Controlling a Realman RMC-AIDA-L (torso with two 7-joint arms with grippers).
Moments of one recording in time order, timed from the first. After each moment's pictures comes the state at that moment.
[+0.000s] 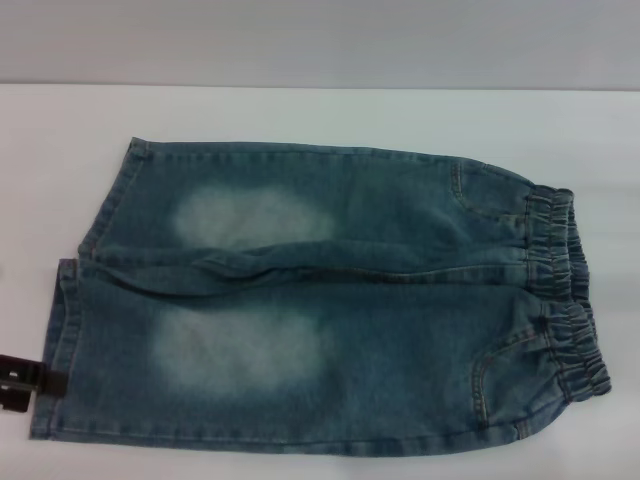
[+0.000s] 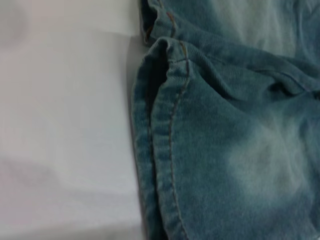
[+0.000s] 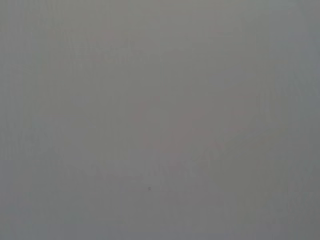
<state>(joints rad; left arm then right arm) -0.47 -1.75 0.81 0.60 2.32 1.73 -2.40 0.53 2.06 -0.34 -0.11 -0.67 -1.17 0.37</state>
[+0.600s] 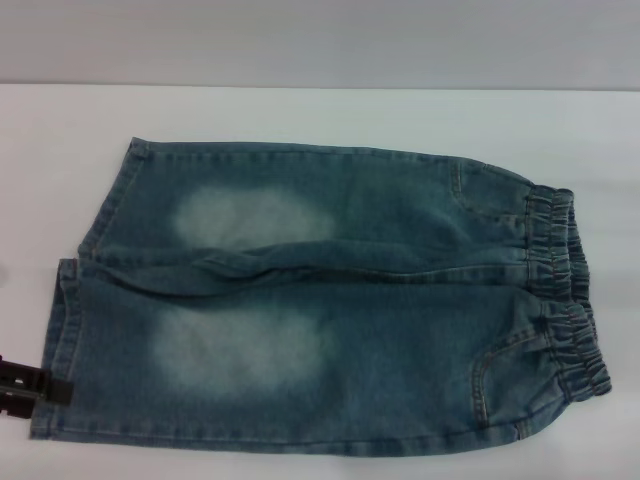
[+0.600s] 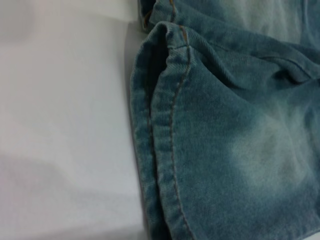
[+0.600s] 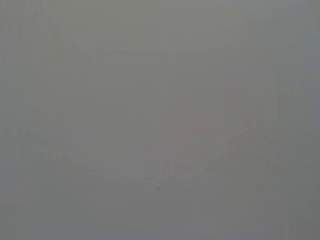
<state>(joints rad) -0.48 -1.76 0.82 0.60 2.34 1.73 -2.39 0.54 2.06 -0.35 -0.10 -0.67 -1.17 0.37</state>
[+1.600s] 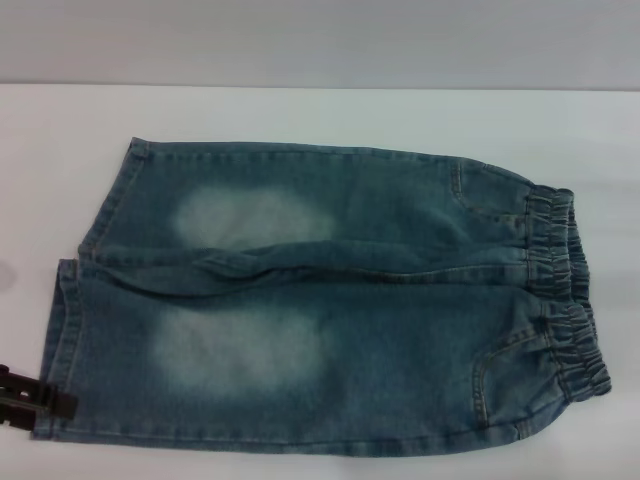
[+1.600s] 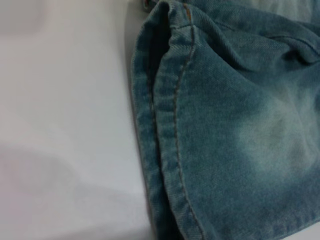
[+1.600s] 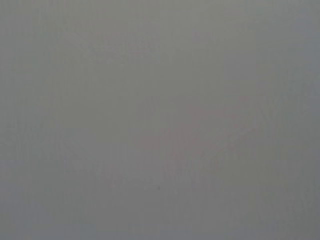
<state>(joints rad) -0.50 -1.78 0.82 0.60 2.39 1.74 -2.39 0.54 2.06 -0.35 -0.10 -0.67 -1.17 0.37</state>
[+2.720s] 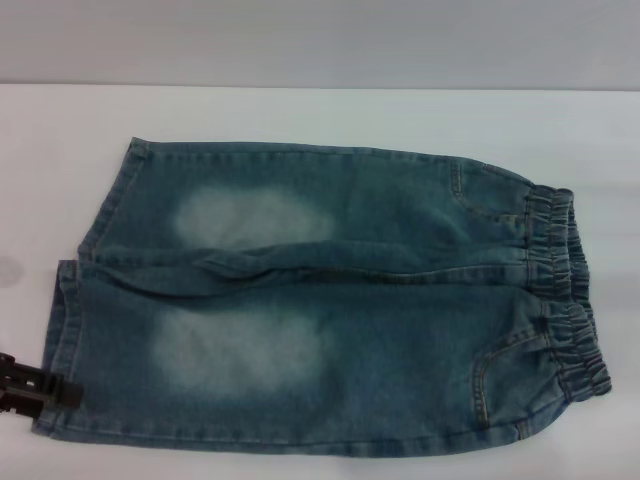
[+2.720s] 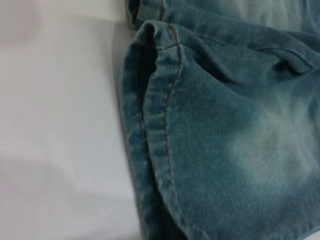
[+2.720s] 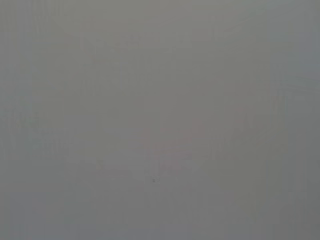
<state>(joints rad) -0.50 -1.79 0.81 0.61 2.39 1.73 -2.37 0.53 2.06 -0.35 -0.11 -0.68 -1.16 0.37</state>
